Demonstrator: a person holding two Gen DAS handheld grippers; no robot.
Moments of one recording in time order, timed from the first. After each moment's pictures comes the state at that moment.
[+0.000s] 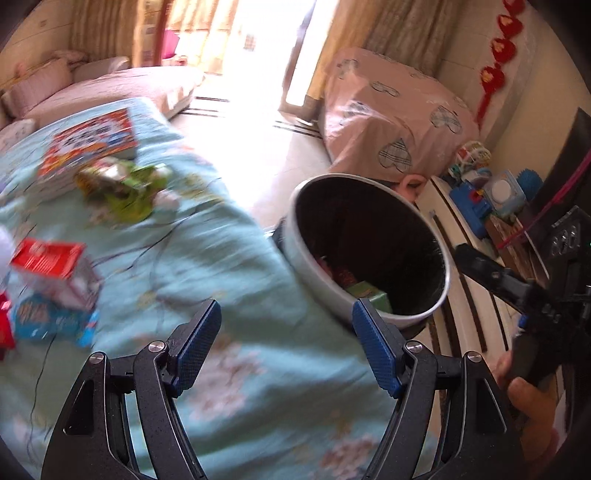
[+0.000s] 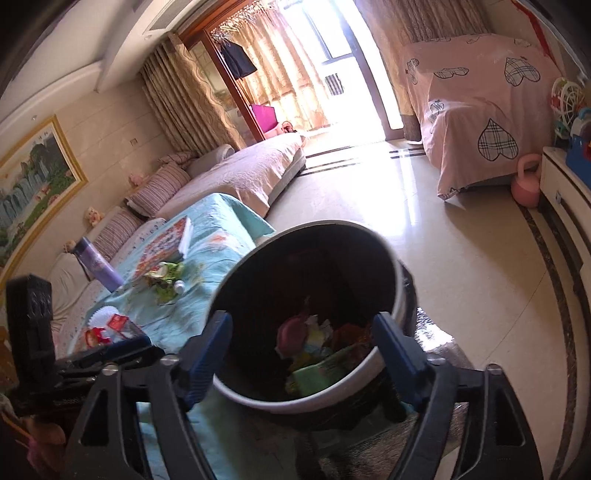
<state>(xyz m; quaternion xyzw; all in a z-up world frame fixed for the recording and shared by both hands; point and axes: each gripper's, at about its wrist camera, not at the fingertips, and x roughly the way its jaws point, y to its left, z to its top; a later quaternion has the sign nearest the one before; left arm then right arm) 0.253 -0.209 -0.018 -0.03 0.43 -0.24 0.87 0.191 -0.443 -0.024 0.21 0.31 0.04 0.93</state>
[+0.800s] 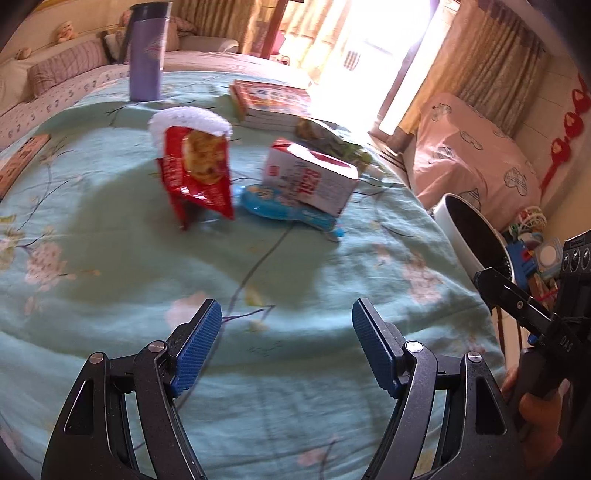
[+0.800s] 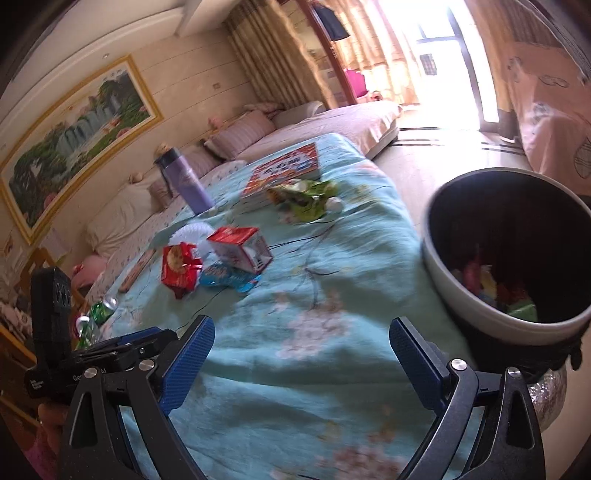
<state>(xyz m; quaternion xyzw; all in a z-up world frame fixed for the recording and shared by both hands) 0.194 -0.027 -0.046 -0.11 0.43 -0.09 0.89 0.196 -0.271 -0.045 0.13 0.36 0.20 0.90</state>
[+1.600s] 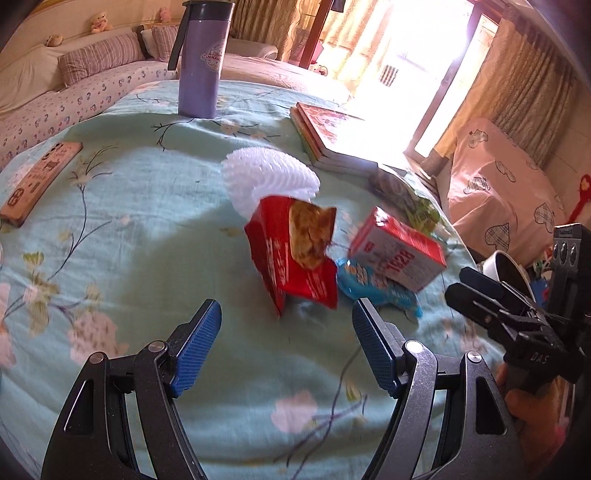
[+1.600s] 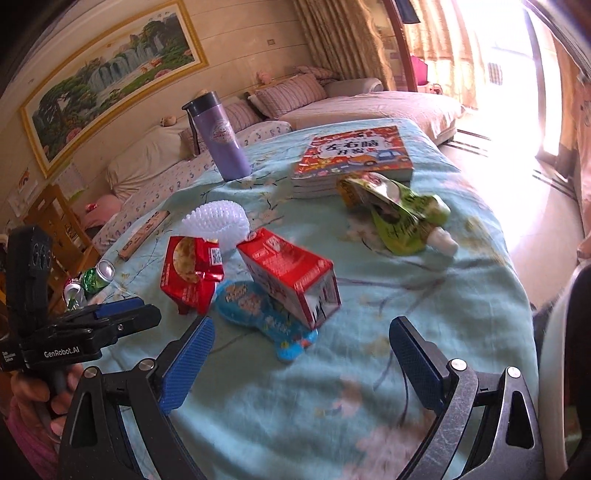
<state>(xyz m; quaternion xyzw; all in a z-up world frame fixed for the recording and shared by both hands) 0.259 0.036 -0.040 -0.13 0.43 -0.03 0.89 0.292 -0.179 -0.050 0.02 0.39 0.28 0.88</state>
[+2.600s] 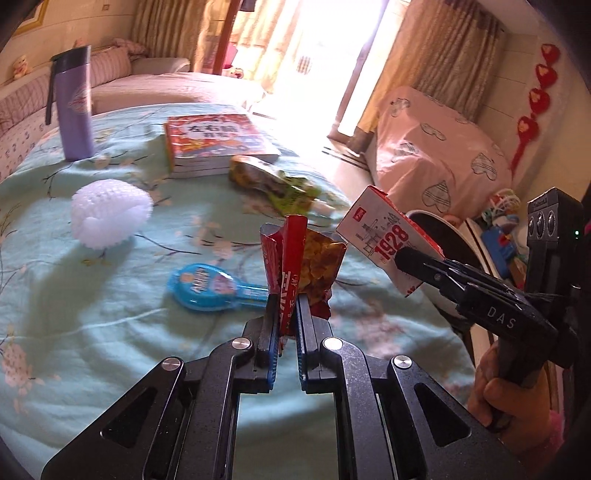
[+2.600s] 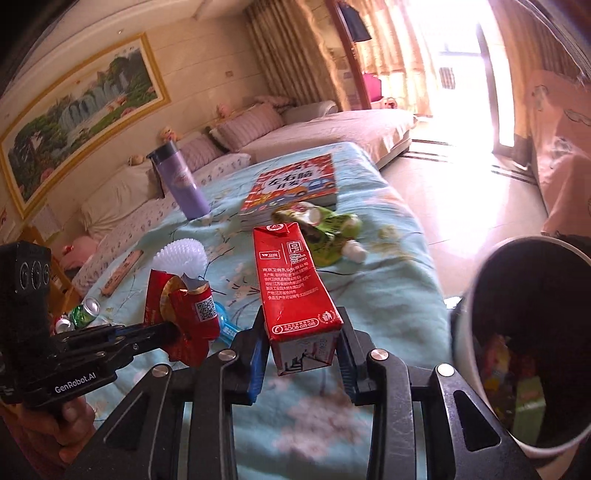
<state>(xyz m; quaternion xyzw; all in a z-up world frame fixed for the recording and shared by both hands) 0.240 -0.075 -0.011 -0.07 0.40 -0.18 0.90 0.250 -0.265 -0.024 0.08 0.35 0.19 0.91</state>
